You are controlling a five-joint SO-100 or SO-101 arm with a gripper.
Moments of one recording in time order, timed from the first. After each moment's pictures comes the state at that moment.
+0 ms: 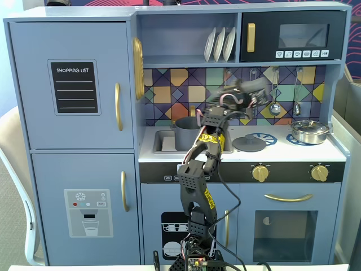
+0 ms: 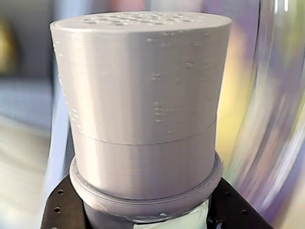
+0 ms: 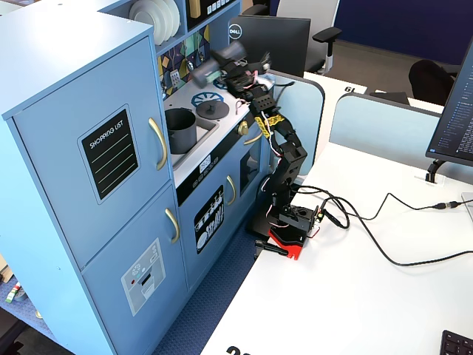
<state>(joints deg) 36.0 113.6 78.9 30.7 -20.0</state>
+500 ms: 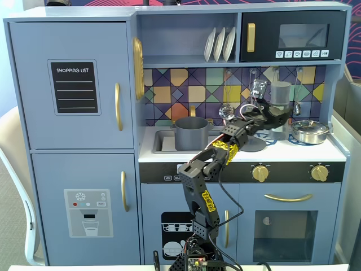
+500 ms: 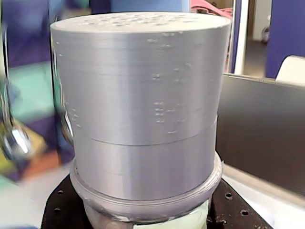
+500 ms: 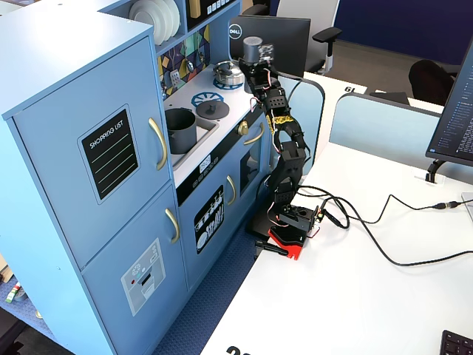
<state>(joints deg) 52.5 111.2 91.2 14.9 -87.5</state>
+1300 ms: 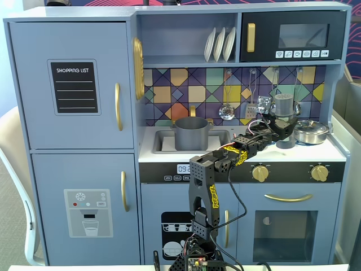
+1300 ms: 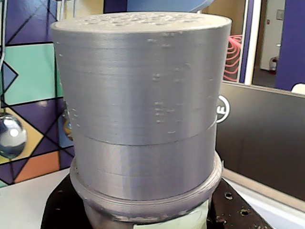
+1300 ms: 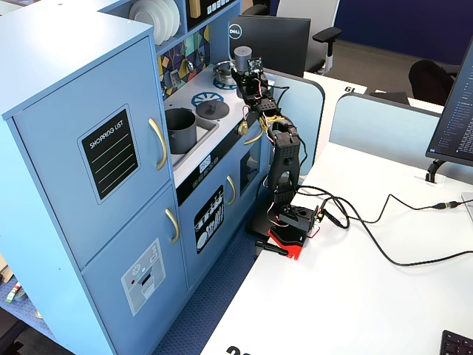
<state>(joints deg) 51.0 96.5 96.2 -9.1 -86.3</state>
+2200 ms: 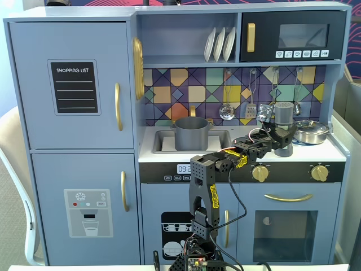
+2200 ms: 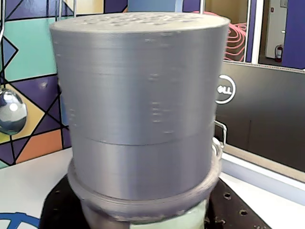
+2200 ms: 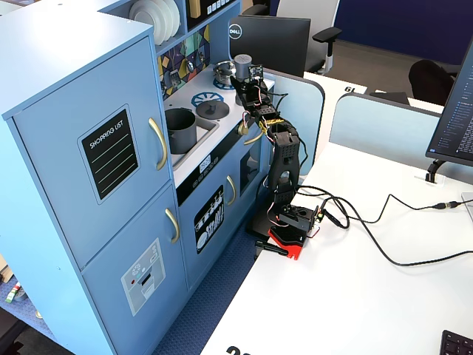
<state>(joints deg) 51.2 95.1 103.4 -14.9 -84.8</state>
